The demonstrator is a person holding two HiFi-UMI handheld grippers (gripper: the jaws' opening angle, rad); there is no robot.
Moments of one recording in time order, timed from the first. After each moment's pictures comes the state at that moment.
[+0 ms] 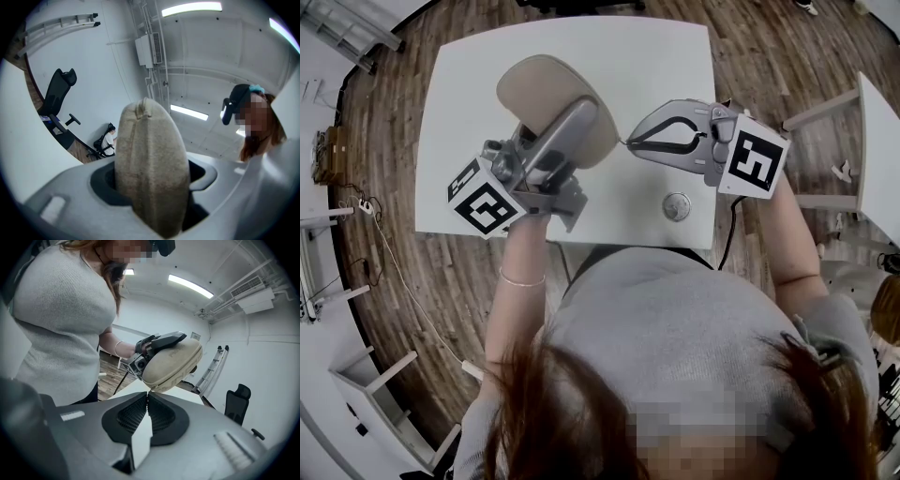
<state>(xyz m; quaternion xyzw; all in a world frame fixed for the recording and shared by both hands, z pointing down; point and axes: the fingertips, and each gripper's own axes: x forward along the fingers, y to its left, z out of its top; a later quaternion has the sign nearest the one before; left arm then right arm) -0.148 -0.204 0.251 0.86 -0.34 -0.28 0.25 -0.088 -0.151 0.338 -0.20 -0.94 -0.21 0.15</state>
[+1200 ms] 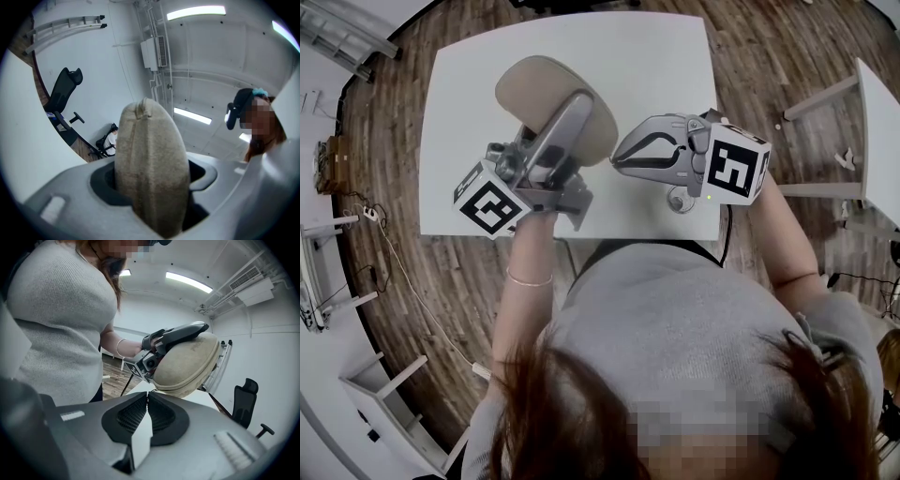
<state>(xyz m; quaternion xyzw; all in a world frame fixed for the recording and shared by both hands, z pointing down) -0.152 -0.205 0.255 0.84 -0.35 -0.30 0.27 -0.105 -0.119 0.356 -0.22 -0.95 -0.17 0.17</state>
